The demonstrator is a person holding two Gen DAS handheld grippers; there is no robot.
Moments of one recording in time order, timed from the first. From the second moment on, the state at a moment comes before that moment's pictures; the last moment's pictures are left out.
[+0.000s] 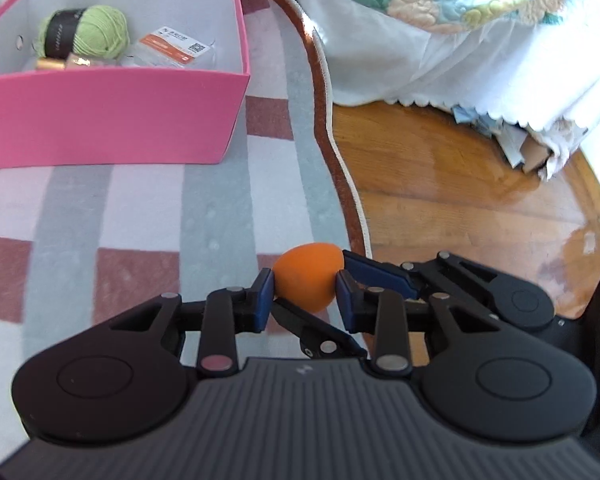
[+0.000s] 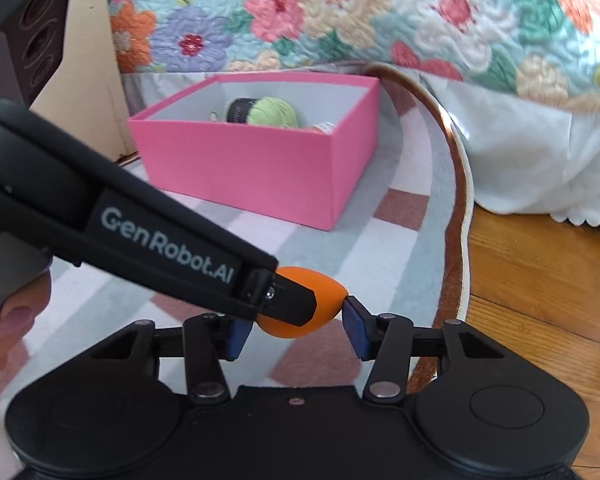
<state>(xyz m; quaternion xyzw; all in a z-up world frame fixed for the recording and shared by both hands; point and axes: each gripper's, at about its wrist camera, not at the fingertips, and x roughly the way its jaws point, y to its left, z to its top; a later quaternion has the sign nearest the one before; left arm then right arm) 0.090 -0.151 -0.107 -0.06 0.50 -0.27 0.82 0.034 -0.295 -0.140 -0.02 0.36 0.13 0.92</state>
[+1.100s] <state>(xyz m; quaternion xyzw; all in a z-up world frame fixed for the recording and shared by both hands) 0.117 -0.071 0.093 -0.03 0.41 -0.25 0.88 0.072 -0.212 0.053 -0.10 0.28 0.17 0.94</state>
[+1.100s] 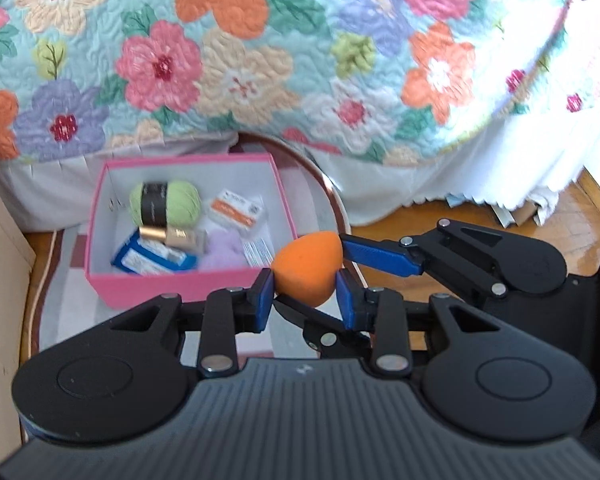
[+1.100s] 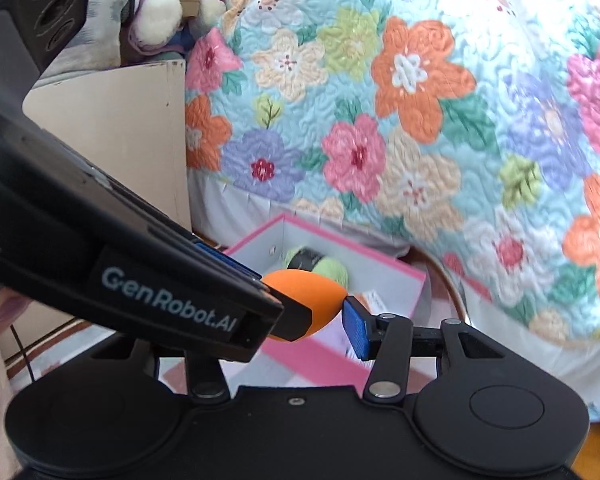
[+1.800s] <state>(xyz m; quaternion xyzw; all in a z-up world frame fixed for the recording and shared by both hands) 0.302 -0.065 -0.040 -0.11 0.47 -0.19 0.86 0.275 -0.204 -0.061 -0.07 0.40 0.20 0.89</state>
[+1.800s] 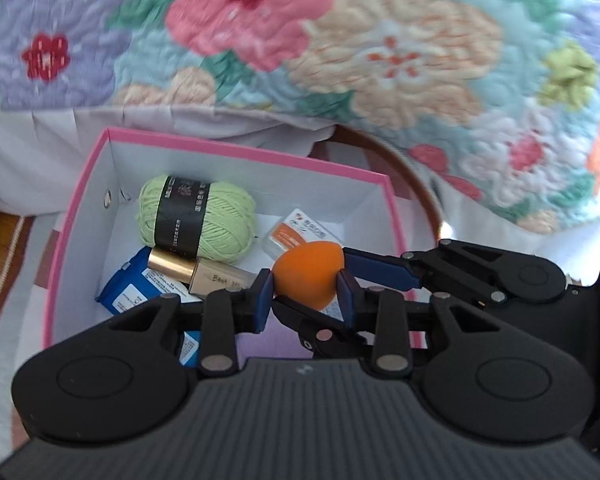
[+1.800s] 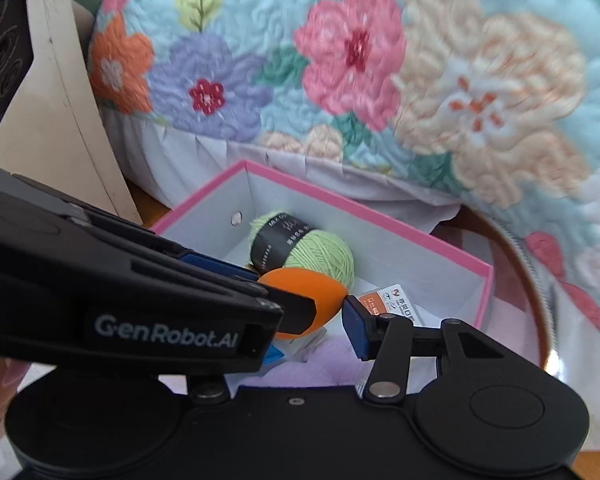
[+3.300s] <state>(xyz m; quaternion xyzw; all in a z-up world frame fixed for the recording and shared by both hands) 0.171 0.001 0.045 -0.10 0.47 -0.06 0.88 0.155 -0.233 0.029 -0.03 0.37 0.22 0.90</state>
